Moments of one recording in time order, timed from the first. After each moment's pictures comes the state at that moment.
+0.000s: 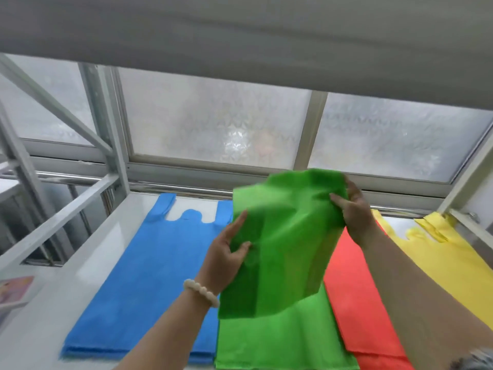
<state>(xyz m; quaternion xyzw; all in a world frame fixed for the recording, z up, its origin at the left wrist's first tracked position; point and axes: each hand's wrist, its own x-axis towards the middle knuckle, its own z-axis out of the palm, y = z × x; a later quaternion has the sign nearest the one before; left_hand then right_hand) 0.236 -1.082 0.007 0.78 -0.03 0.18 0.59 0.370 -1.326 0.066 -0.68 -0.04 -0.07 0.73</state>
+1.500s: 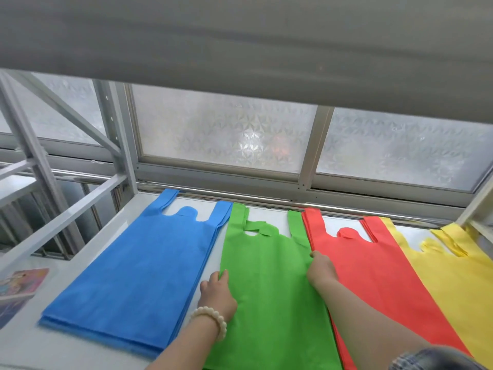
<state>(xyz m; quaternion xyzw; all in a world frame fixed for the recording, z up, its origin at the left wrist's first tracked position) 0.234 -1.101 -0.060 0.93 0.20 -0.07 0.29 0.368 -1.300 -0.067 -0.97 0.06 0.06 0.21</state>
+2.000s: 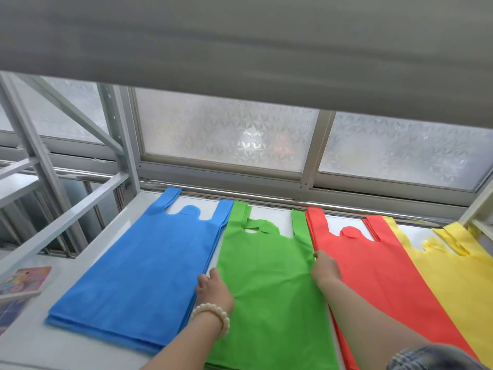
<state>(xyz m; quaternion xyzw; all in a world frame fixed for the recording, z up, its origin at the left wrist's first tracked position) 0.233 -1.094 -0.055 0.90 0.32 -0.05 0.30 0.360 -1.295 -0.057 -0.97 0.10 0.05 0.23</state>
